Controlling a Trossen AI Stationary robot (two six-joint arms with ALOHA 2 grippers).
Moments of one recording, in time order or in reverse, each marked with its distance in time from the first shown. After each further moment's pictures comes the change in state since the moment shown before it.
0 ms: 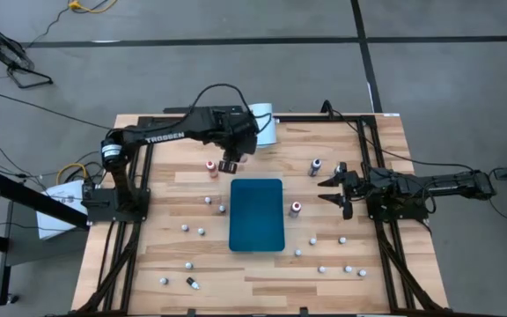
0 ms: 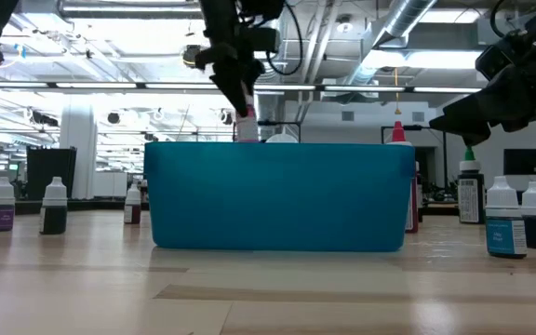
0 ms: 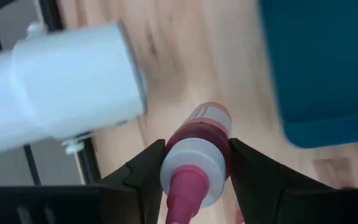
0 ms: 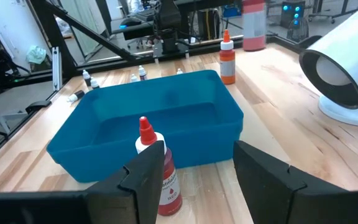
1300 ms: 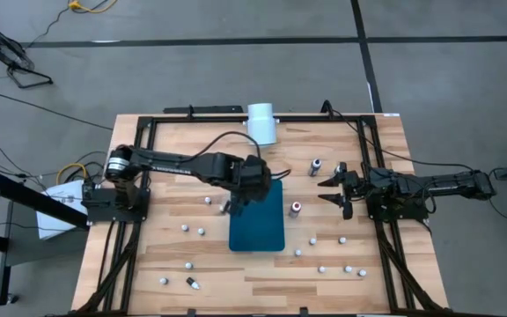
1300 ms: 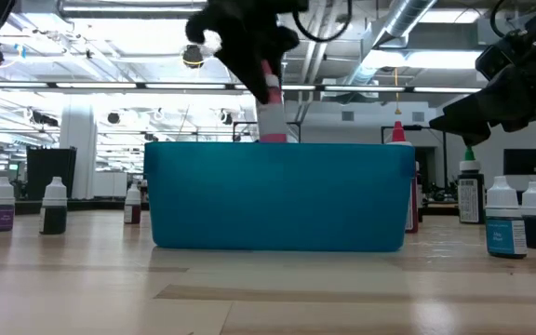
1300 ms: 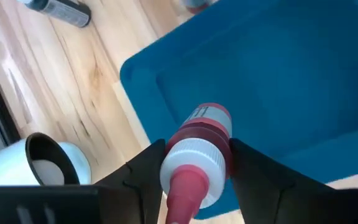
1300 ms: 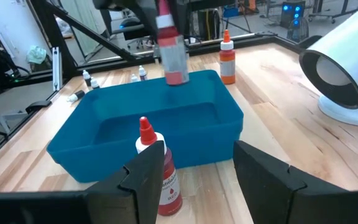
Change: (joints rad) left arm -0.305 0.073 0.004 0.086 -0.043 -0.050; right arm 0.000 0.000 0.000 0.000 0.000 0.000
